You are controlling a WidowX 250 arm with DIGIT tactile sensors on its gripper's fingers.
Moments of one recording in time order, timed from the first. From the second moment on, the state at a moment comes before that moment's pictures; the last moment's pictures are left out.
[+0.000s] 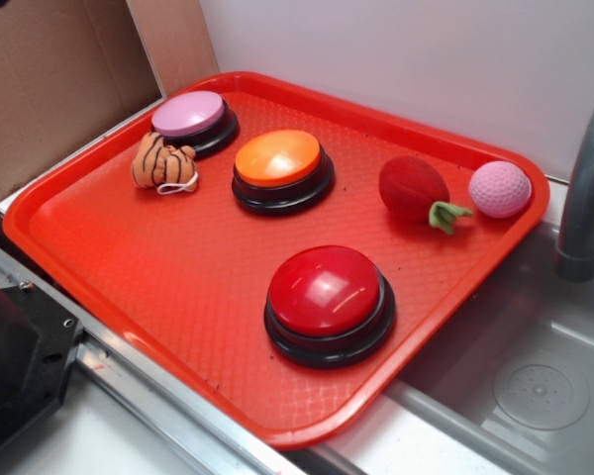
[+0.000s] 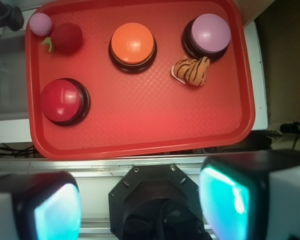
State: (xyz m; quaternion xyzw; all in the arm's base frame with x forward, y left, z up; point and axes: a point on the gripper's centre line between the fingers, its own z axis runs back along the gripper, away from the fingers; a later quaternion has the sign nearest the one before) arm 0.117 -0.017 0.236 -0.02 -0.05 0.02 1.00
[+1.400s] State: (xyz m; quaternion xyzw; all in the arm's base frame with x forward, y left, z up) arm 0.255 -0.083 0.112 0.03 -0.10 -0.09 0.99
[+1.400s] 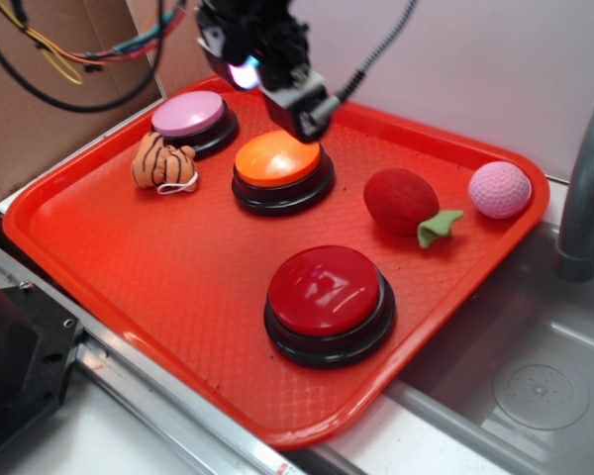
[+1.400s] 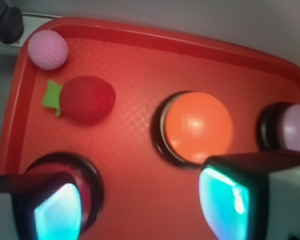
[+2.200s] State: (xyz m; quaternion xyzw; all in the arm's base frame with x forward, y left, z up) arm 0.311 -0.116 0.029 -0.01 -0.05 -0.15 0.99
